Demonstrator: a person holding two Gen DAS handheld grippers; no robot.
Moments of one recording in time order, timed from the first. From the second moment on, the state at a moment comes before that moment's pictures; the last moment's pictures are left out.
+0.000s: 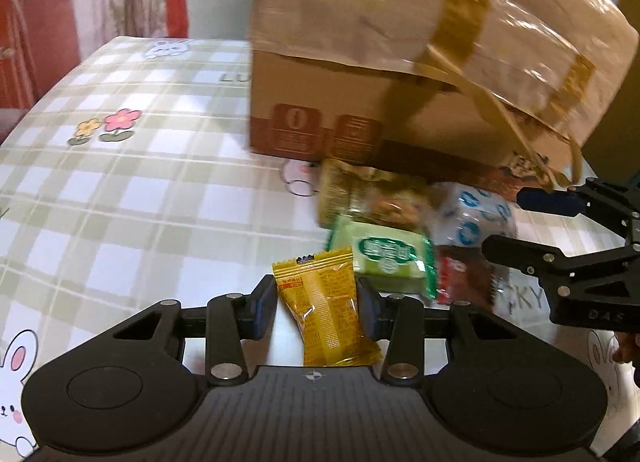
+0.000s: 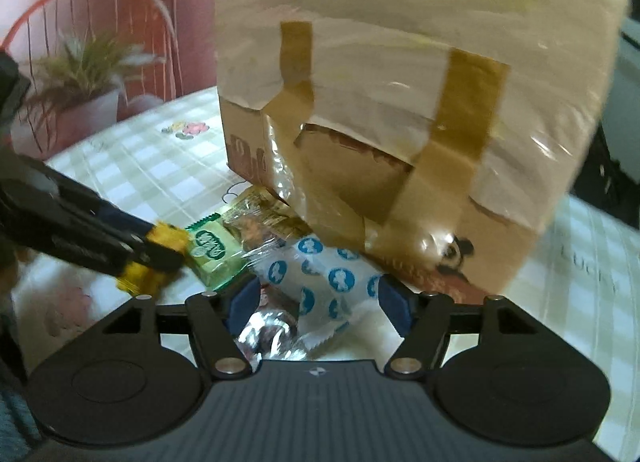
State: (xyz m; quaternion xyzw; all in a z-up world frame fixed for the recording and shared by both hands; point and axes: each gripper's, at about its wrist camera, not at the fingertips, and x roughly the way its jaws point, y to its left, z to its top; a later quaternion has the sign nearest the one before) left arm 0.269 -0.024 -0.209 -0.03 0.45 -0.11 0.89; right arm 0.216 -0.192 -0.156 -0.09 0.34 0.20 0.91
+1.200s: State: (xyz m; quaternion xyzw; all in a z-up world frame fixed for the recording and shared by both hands) left arm 0.257 -0.020 -0.210 -0.03 0.43 -0.11 0.90; right arm 0.218 -0.221 -0.185 0.06 0.33 0.18 0.93
